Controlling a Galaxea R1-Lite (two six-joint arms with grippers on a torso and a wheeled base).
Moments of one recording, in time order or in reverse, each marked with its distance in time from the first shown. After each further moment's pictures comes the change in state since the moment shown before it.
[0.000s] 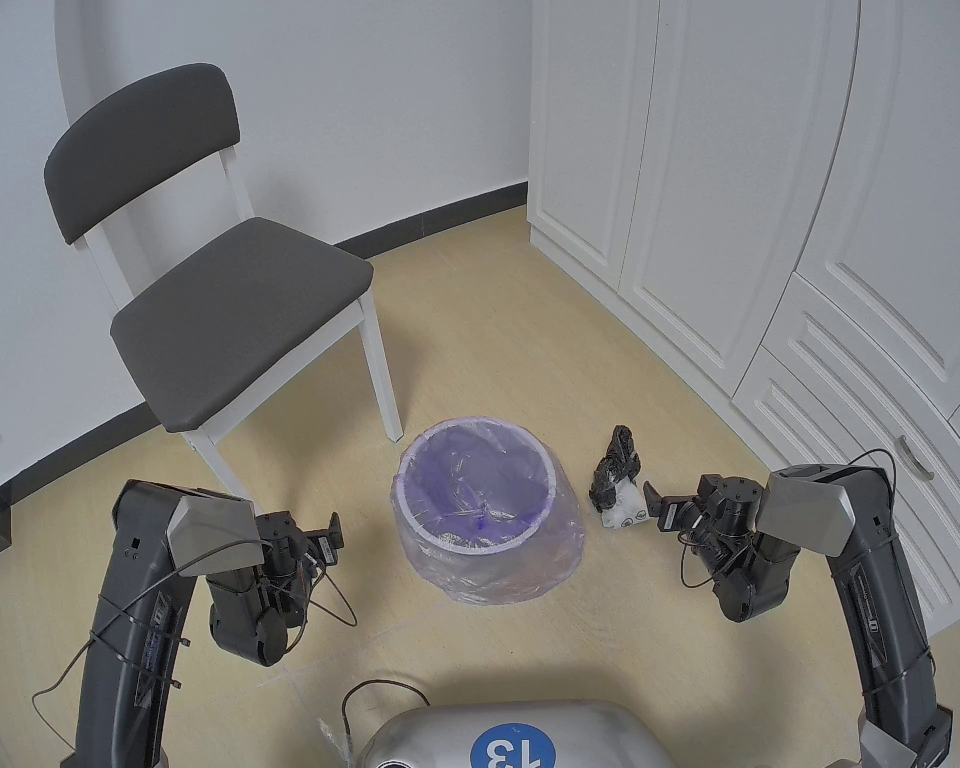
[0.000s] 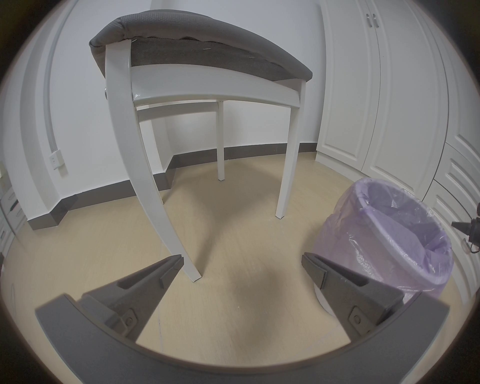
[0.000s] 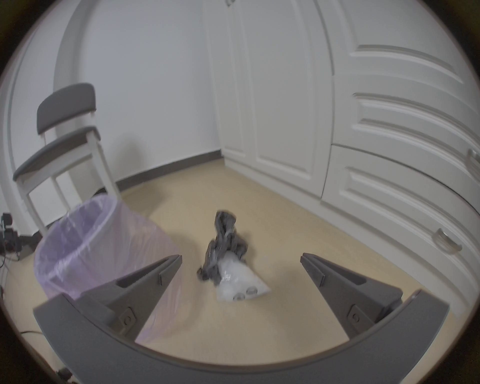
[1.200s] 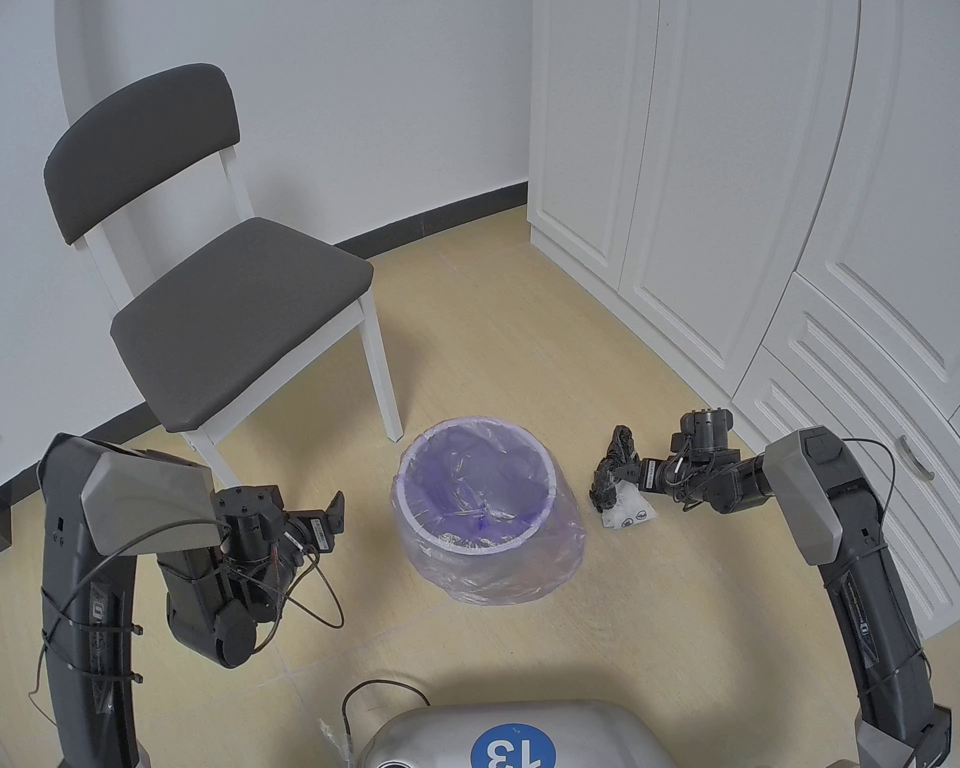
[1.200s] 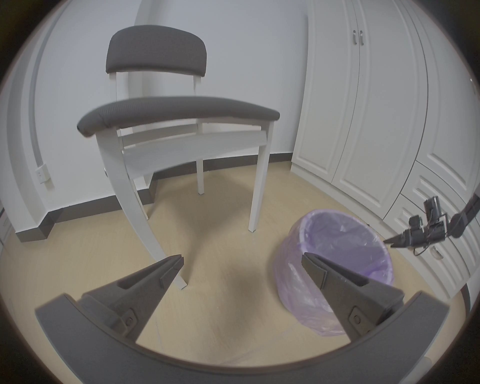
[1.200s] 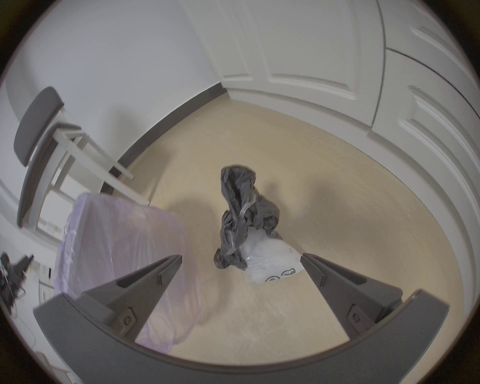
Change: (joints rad) left arm -0.058 -0.338 0.294 0.000 -0.082 0.002; right arm -0.057 0.137 -0.891 1.134 0.292 0.125
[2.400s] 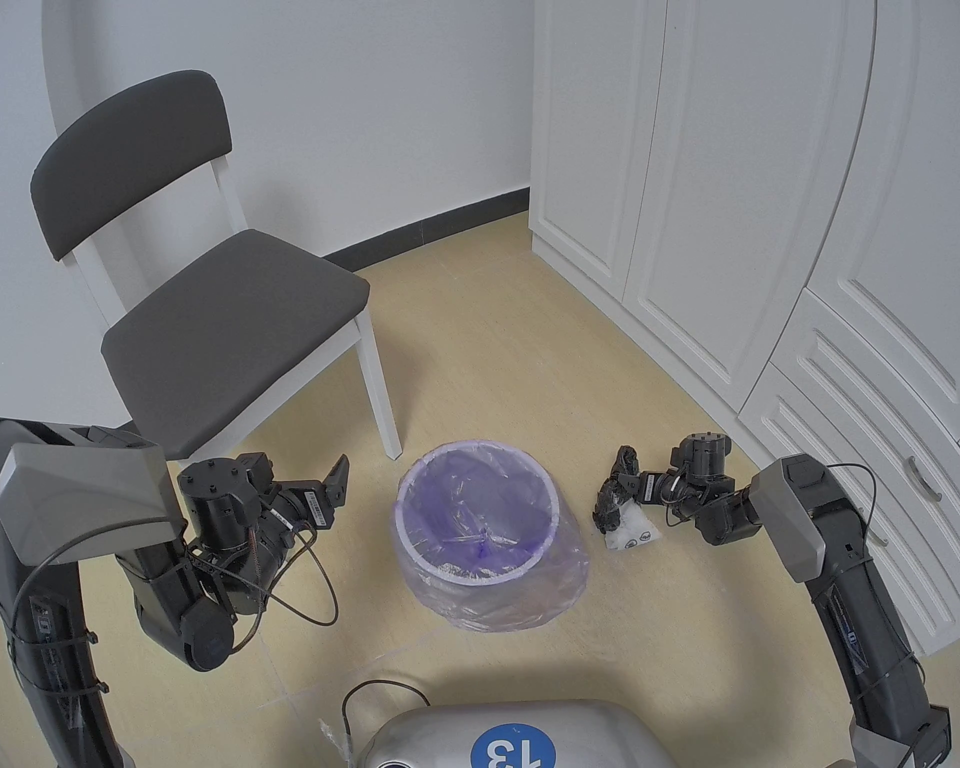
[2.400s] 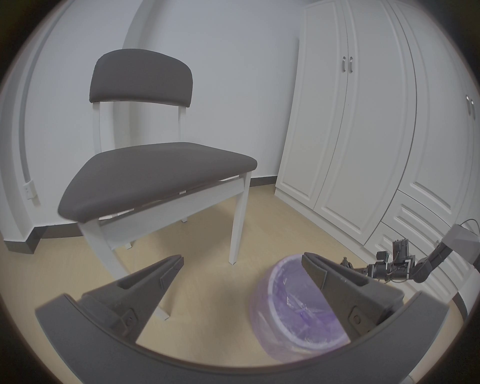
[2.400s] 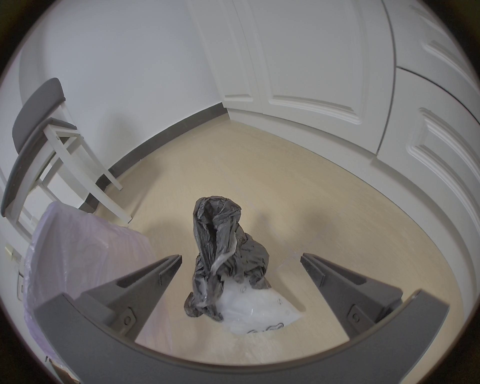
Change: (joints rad) left arm -0.063 -0.211 0.097 0.001 -0.012 0.002; right arm -0.003 0.095 0.040 -0.270 -0.088 -0.034
